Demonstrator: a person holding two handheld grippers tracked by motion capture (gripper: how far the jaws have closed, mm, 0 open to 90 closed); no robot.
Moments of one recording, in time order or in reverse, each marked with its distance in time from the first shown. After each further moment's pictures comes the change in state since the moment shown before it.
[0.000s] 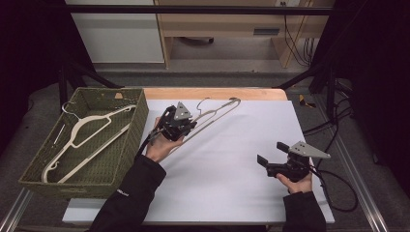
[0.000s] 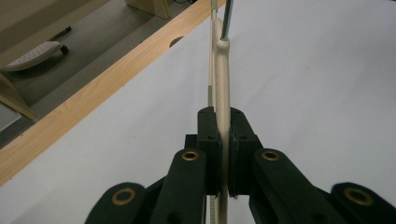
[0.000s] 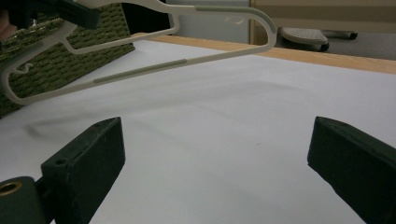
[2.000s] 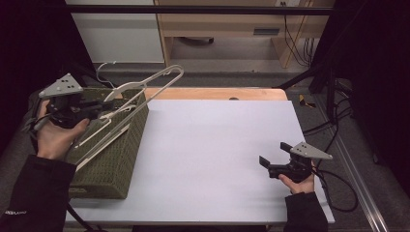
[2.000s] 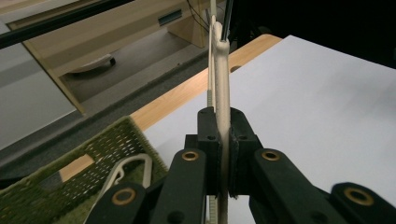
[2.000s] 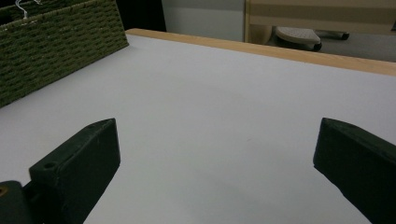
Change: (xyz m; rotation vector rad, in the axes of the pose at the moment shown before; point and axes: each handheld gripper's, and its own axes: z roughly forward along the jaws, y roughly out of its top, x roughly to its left) left arm 0.107 -0.023 -0.223 -0.115 0.099 -0.105; right arm -0.002 0.000 -0.005 0.013 -0.021 -0.017
